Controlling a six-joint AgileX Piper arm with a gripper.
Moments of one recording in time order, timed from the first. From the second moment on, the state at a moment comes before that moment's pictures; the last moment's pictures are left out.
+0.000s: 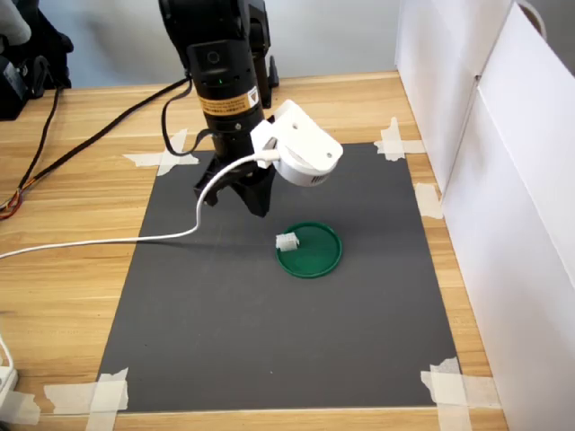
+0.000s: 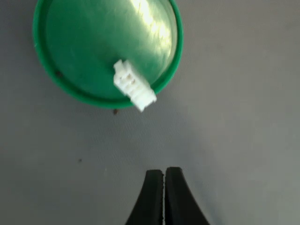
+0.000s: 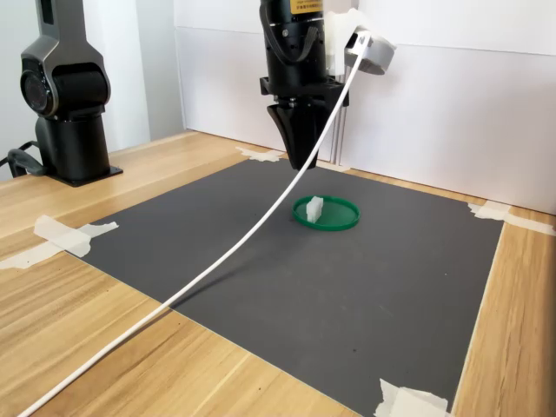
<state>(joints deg) 6.3 93.3 -71.2 4.7 55.0 -55.6</state>
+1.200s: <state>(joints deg) -8.8 27.4 -15.0 50.3 7.4 -54.9</state>
